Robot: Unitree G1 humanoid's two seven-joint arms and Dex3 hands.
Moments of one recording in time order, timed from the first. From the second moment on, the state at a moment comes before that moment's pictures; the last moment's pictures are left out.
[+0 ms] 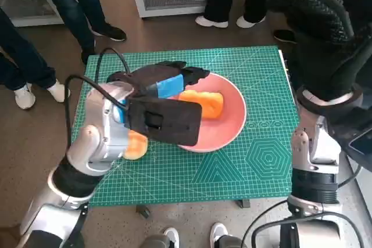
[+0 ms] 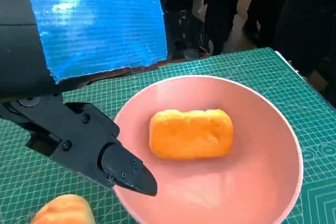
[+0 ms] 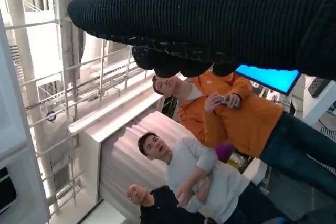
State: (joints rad) left arm -0.83 0.47 -0.38 -0.12 0.67 0.43 -0.88; right arm -0.78 -0.18 -0.17 0.31 0.36 -0.56 0.51
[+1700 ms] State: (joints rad) left arm -0.45 0.86 -0.10 -0.72 0.51 0.73 -0.99; right arm -0.80 -0.17 -0.17 0.35 0.36 -0.59 0.52
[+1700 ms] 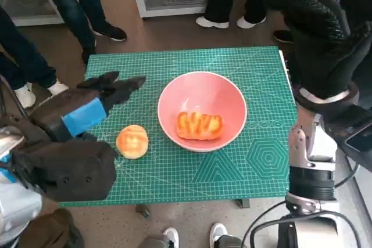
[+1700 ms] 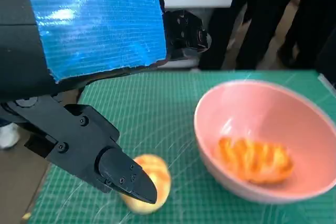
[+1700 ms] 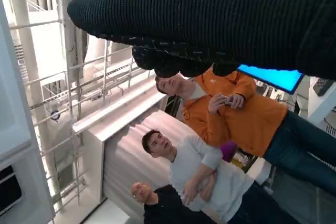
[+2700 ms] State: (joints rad) left arm -0.38 0.78 -0.36 -0.54 0.70 0.74 -0.88; right arm -0.80 -0.18 -0.17 0.35 0.36 -0.59 0.53
